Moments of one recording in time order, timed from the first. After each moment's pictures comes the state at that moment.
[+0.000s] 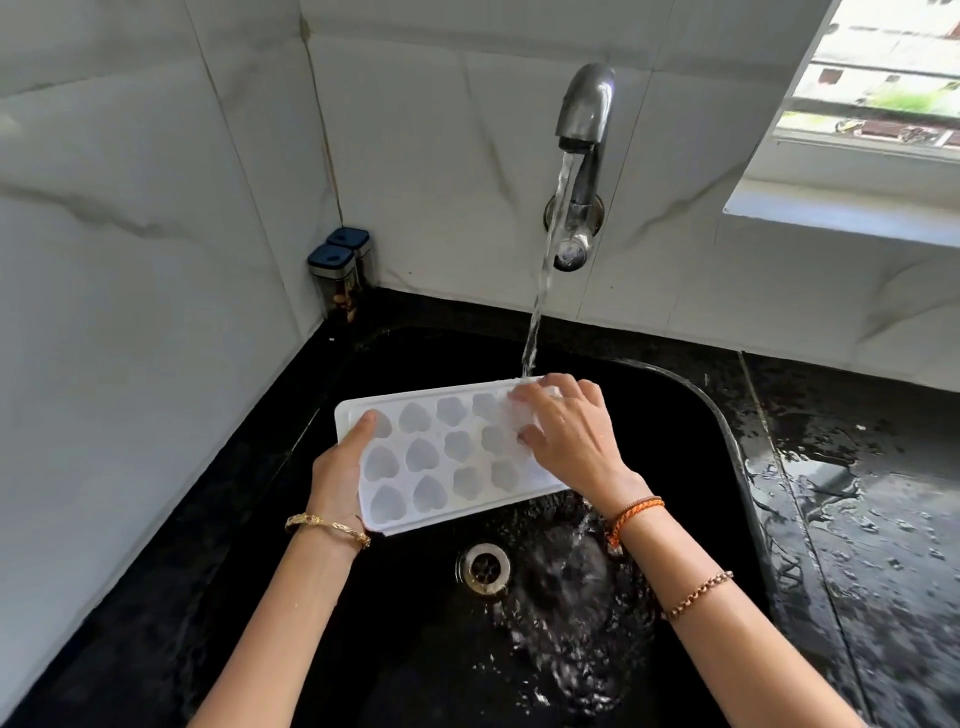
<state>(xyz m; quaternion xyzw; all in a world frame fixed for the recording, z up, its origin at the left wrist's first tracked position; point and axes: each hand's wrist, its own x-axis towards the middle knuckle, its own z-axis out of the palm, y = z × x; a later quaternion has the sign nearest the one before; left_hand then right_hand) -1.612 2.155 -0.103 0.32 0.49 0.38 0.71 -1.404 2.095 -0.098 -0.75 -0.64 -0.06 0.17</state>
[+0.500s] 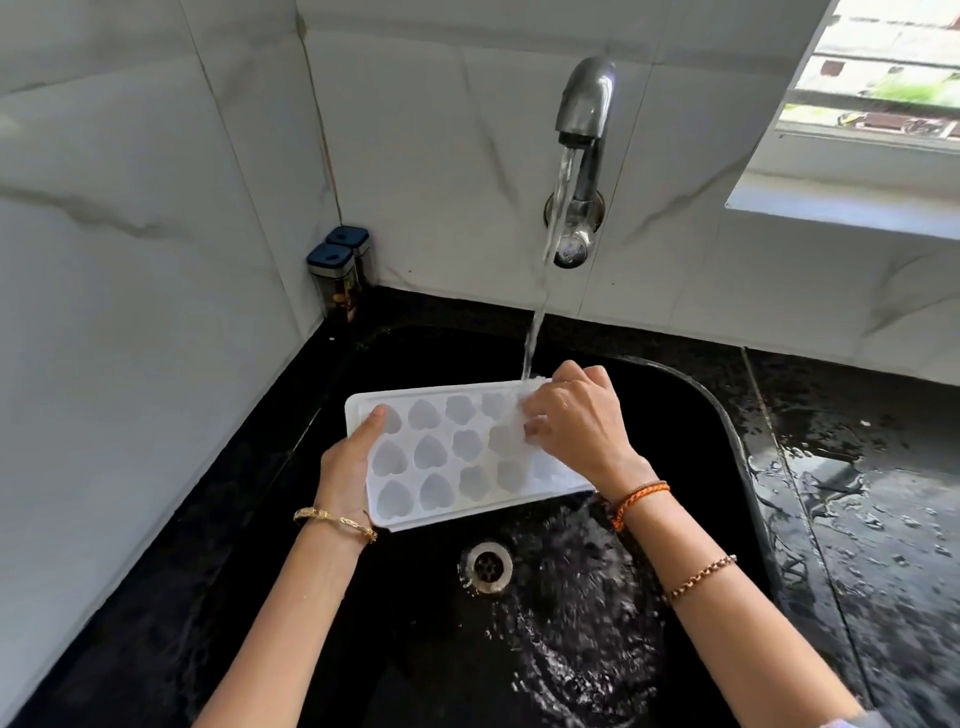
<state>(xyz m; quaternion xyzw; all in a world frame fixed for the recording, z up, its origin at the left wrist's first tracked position) -1.607 2.158 -0.100 0.31 0.49 0.37 0.73 -1.398 2.096 -0.084 -0.76 -0.64 -0.07 0.12</state>
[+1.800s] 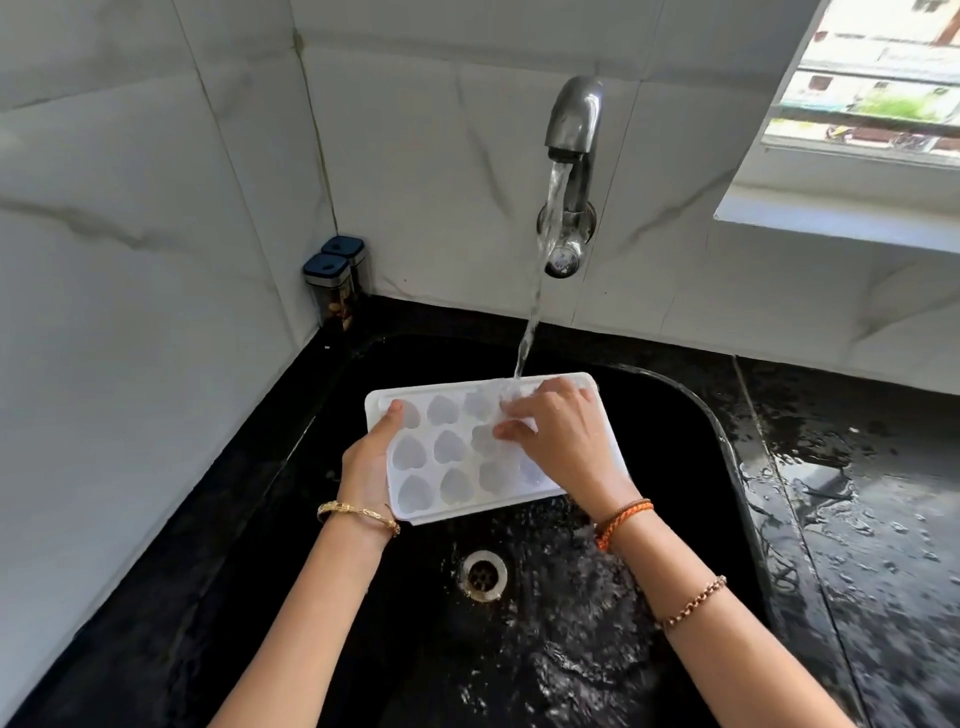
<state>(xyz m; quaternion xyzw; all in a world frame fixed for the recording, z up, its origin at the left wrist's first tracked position) -1.584 2.155 -0.097 0.27 0.46 0.36 0.76 -1.416 2.092 -0.070 -0.77 -0.62 -0.02 0.18</state>
